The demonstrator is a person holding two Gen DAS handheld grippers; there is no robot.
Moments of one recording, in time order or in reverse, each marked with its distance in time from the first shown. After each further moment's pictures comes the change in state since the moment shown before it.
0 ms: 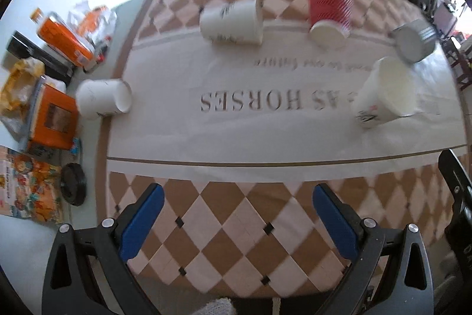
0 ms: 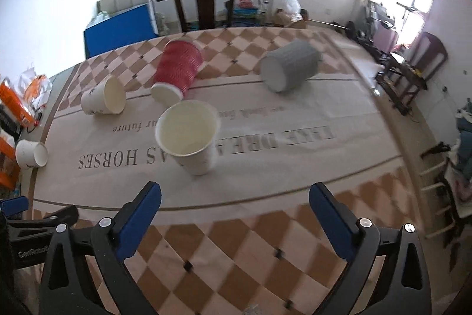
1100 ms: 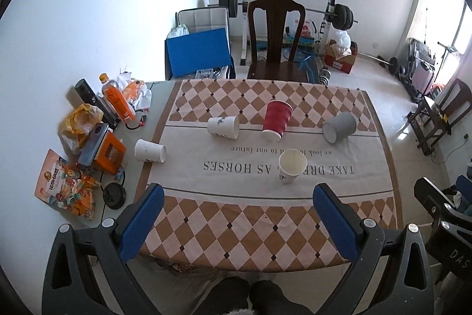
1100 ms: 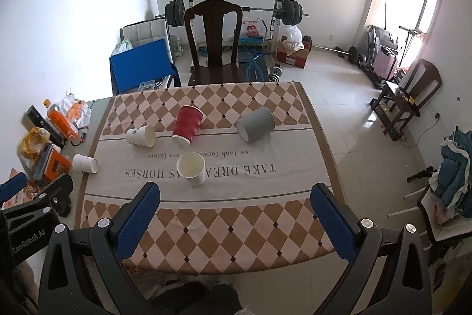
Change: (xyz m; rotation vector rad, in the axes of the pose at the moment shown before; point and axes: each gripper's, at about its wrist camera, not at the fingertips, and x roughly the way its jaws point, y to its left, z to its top) left arm -0.252 -0.010 -0.031 -0.101 -0.347 -0.046; right arm -0.251 -0.075 0.068 -0.062 -0.071 0.059
